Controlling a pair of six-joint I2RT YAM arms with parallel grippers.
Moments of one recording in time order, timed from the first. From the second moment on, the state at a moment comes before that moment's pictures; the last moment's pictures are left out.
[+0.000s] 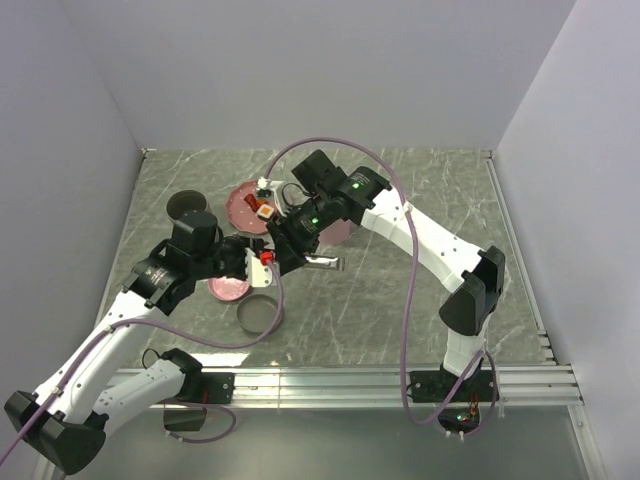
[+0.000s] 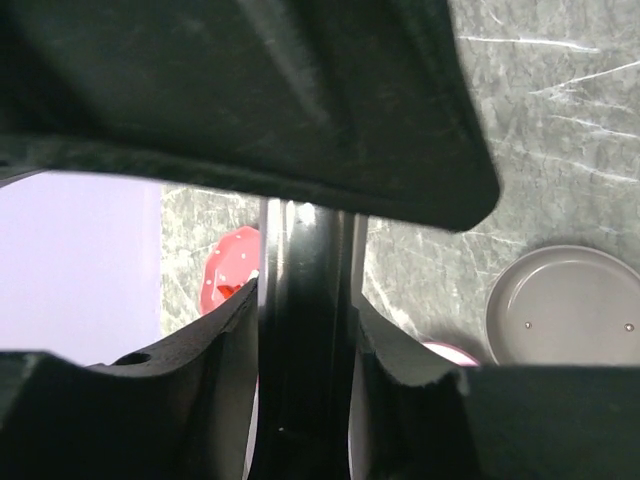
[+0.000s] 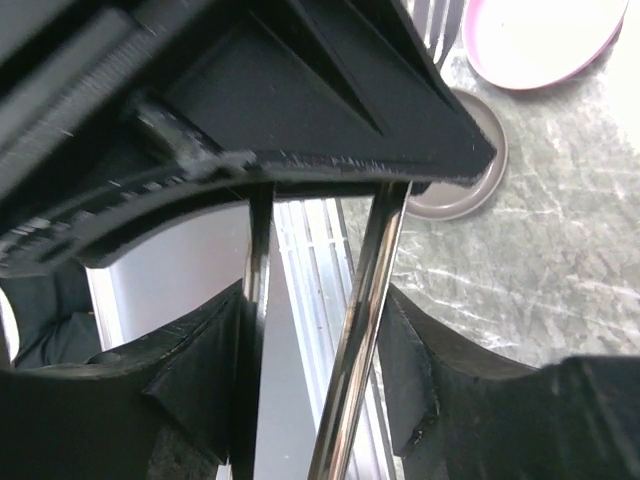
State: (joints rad) left arm -0.51 0.89 0.95 -0.62 0.48 1.09; right arm 0.85 1.83 1.93 -1.06 -0.73 -0.03
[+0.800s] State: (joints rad) left arm -0.54 0.89 0.95 -0.57 0.42 1.05; right arm 0.79 1.79 1.84 -1.03 -0.80 0.02
